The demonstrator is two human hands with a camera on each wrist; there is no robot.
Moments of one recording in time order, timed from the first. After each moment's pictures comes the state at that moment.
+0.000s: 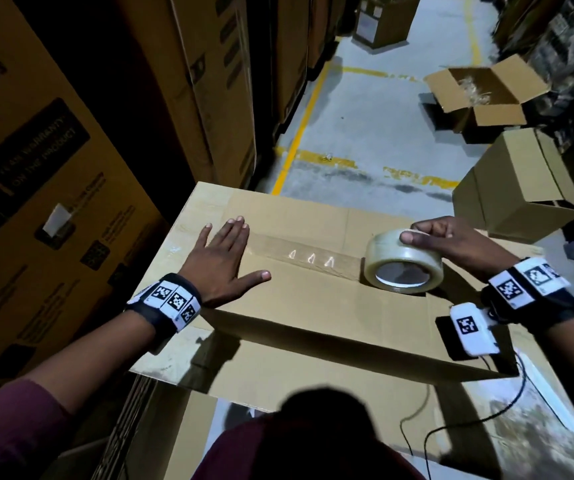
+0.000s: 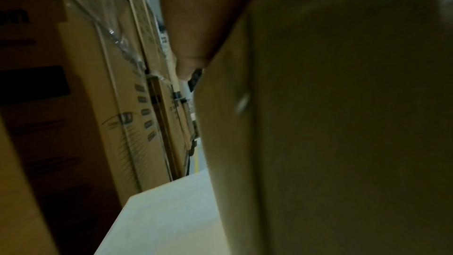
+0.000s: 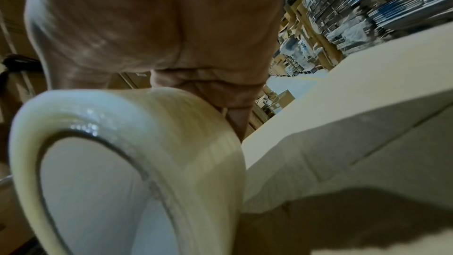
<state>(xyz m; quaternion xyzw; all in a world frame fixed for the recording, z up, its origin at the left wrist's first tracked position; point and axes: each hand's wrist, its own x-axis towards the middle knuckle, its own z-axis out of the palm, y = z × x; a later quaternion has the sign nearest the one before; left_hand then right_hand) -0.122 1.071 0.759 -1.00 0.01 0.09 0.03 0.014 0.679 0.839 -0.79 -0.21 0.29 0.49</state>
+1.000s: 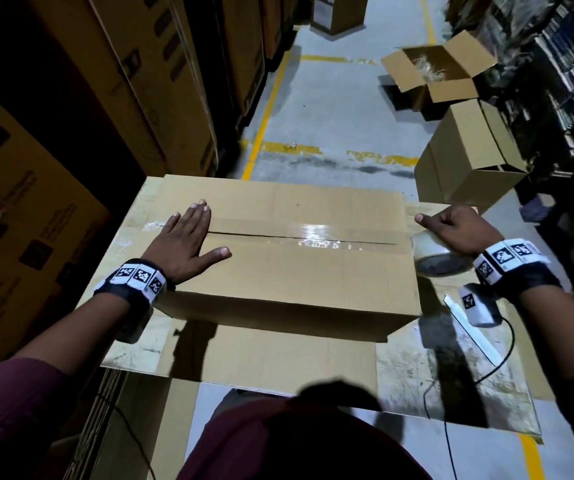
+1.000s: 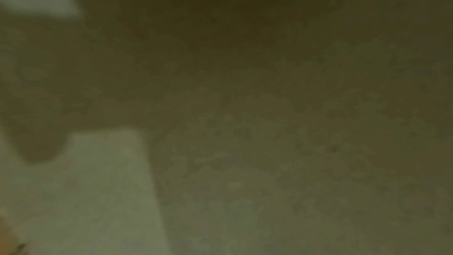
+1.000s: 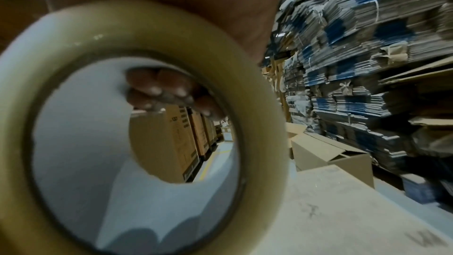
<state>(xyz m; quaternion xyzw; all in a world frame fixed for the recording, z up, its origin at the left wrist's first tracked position) -0.104 1.017 0.736 -1.00 0.02 0.08 0.00 0.035 0.505 0.785 -0.95 -0.12 0.13 0.26</state>
